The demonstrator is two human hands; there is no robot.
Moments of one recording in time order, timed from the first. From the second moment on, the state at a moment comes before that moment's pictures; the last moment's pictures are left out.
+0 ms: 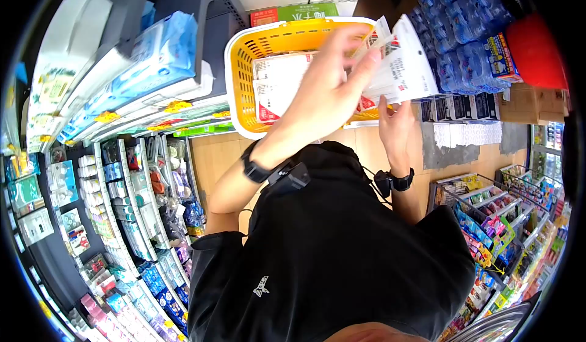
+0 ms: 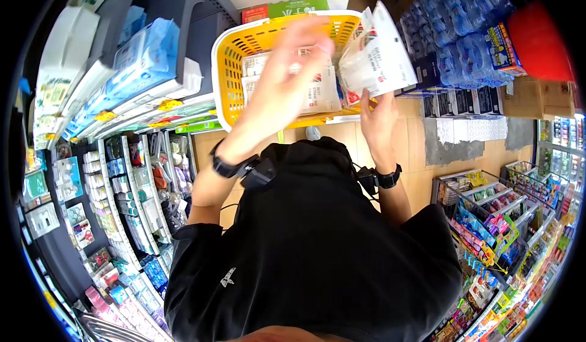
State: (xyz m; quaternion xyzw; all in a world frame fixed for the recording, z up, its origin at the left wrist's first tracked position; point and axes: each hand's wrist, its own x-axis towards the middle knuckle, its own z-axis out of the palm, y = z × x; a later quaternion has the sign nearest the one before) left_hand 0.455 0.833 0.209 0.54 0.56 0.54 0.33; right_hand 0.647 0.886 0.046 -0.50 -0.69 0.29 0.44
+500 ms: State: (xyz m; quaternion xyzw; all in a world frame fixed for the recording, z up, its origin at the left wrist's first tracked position) left_hand 0.476 0.923 0.077 0.55 0.52 0.47 0.46; right_hand 0.620 0.918 0.045 -0.48 -0.73 0.35 0.33
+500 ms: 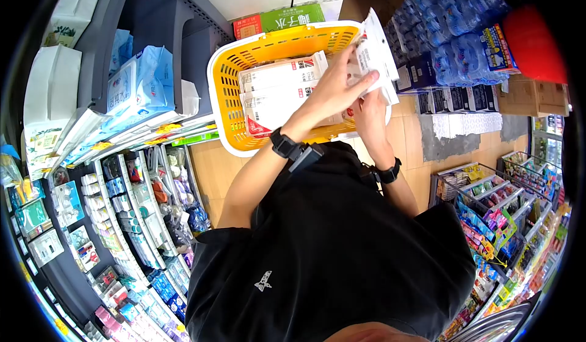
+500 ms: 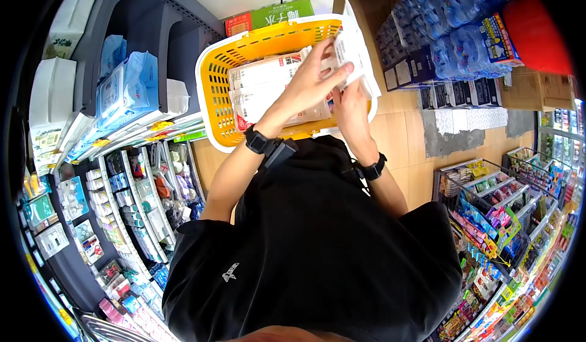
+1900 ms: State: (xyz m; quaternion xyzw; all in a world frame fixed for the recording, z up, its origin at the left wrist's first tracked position) left_hand 0.391 0.869 0.079 0.57 0.63 0.37 0.38; right_hand 0.686 0.962 0.080 -0.54 -0.65 0.32 0.42
